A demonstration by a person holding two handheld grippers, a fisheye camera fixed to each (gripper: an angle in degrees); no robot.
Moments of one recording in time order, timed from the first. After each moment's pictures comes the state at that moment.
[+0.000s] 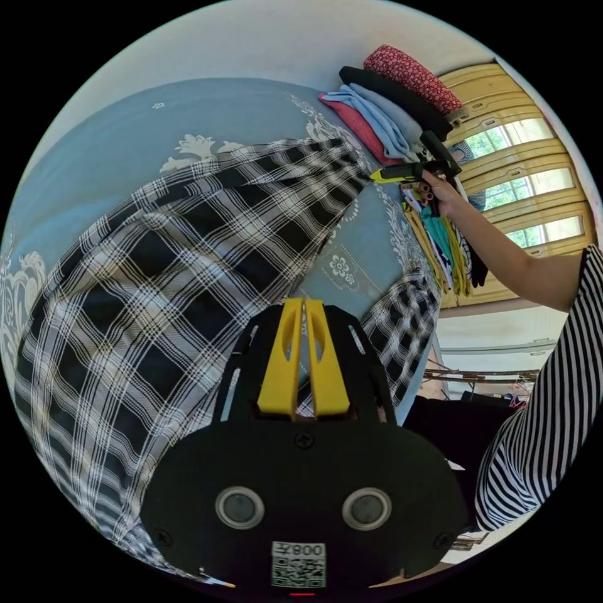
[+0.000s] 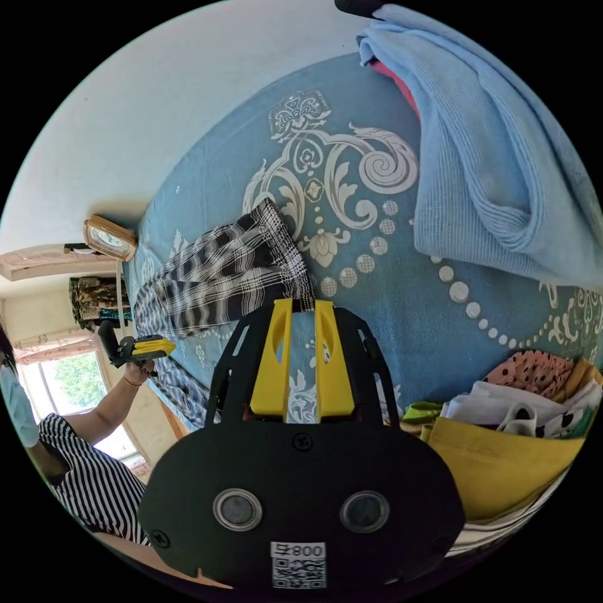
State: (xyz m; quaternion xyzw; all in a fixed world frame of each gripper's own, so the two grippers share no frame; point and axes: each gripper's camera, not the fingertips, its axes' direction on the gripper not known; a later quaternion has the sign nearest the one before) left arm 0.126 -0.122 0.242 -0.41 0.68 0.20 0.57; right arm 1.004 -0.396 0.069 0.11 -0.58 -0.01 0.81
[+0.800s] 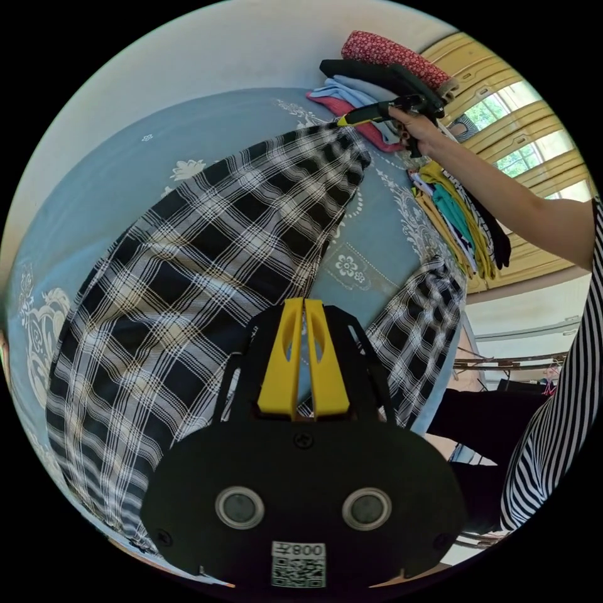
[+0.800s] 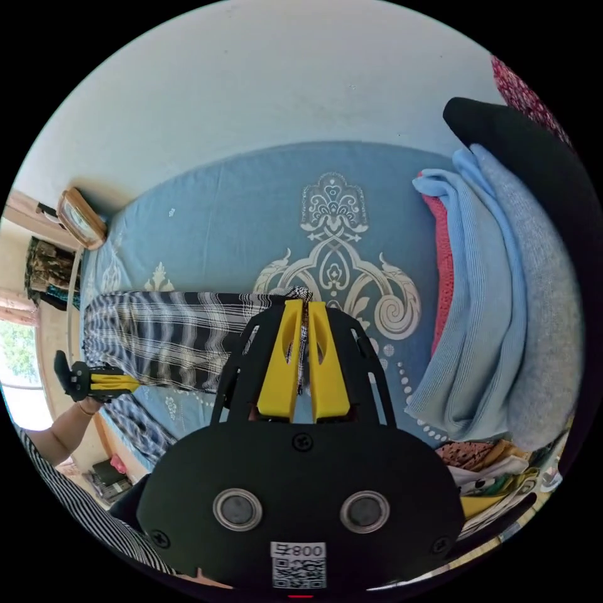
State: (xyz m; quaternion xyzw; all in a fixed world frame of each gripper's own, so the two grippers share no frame) left arm 0.060 -0.133 0.206 -0.36 0.65 0.26 0.62; right arm 0.970 -0.454 0.031 0.22 -0.45 -0.03 0.87
